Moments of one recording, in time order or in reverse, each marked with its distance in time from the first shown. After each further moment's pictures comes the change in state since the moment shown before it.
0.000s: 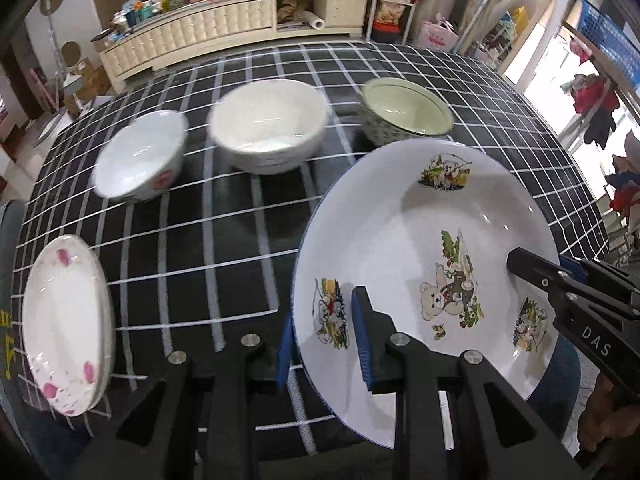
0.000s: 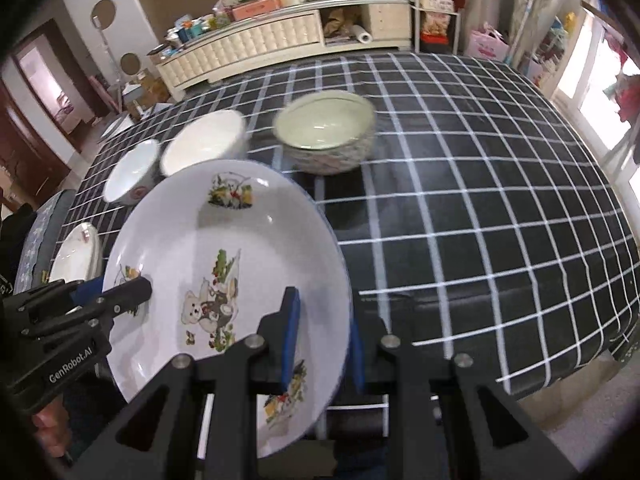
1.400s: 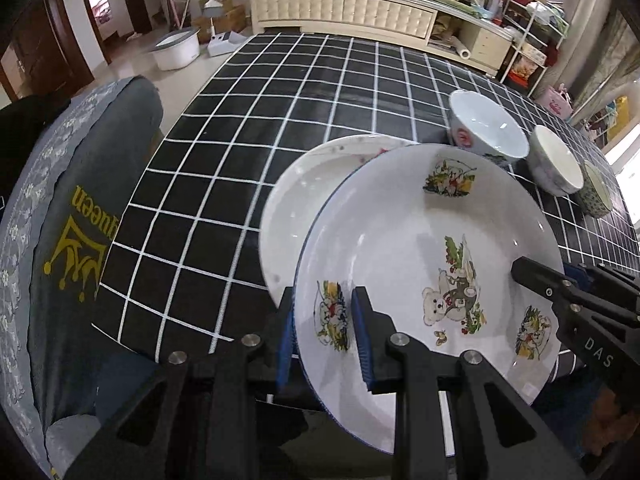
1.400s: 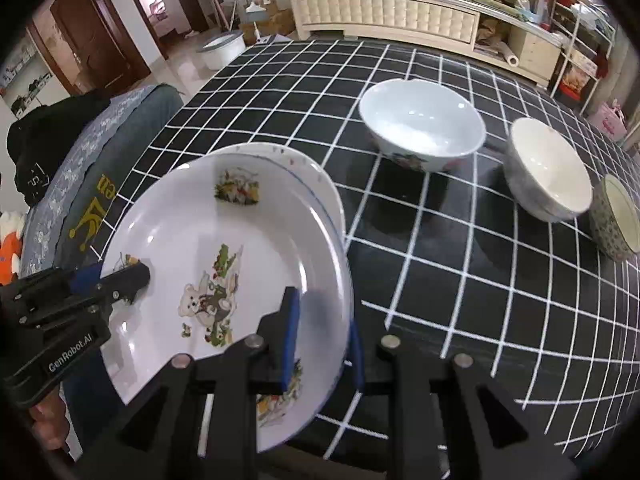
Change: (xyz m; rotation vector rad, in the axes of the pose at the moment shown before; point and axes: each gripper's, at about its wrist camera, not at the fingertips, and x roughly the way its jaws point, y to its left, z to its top) left arm -0.069 0.287 -0.109 -0.356 -0.009 0.186; right arm 0.075 0.277 -0.008 -0.354 0.116 0.154
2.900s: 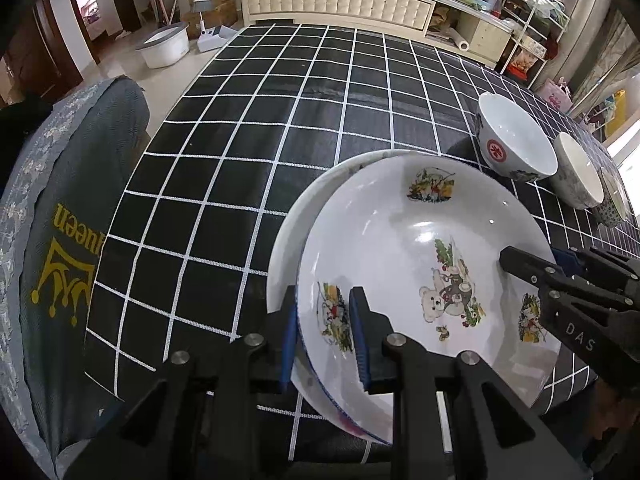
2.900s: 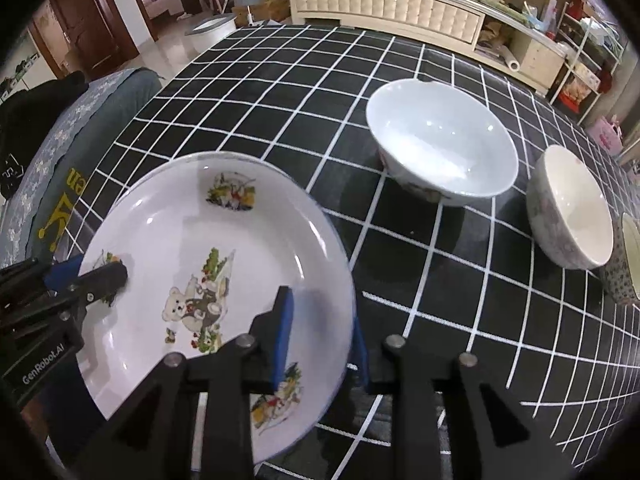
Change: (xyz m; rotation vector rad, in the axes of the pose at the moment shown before) left arm 0.040 0.013 0.033 0.021 0.031 -0.021; right arm 0.040 0.002 0.034 -0.036 0.043 -0.077
